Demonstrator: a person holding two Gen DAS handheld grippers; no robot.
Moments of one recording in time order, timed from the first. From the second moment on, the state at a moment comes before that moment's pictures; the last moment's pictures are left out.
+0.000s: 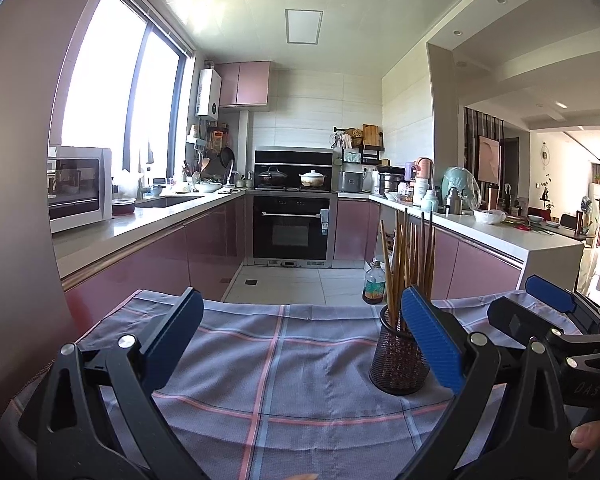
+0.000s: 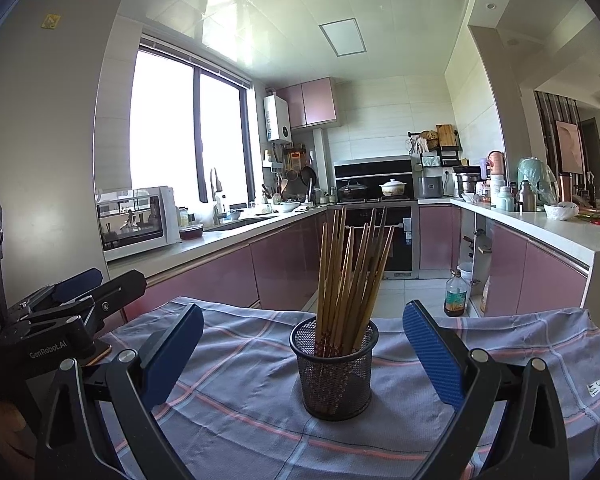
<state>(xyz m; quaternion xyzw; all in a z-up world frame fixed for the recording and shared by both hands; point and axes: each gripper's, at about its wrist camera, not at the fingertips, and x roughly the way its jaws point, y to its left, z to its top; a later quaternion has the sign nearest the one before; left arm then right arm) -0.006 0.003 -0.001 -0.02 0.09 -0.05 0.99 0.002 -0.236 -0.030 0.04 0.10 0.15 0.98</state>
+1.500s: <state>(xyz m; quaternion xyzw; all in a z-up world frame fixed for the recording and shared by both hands) 0.000 0.001 -0.005 -0.02 0.10 -0.04 0.99 0.001 -0.239 -0.028 0.05 0.10 0.15 0.98</state>
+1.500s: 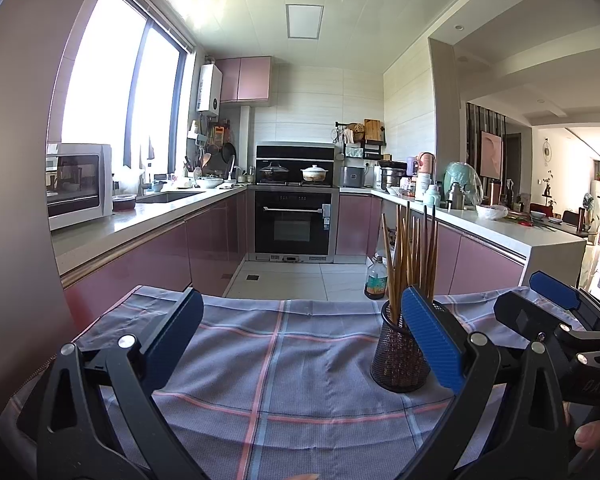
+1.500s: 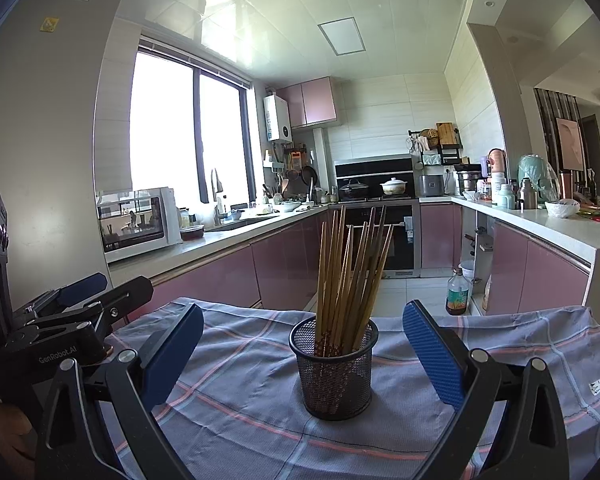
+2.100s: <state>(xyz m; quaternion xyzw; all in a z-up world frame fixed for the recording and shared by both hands) 0.001 0.001 -0.006 -0.02 0.10 -0.04 0.99 0.002 -0.240 -0.028 0.05 0.10 0.15 0.98</state>
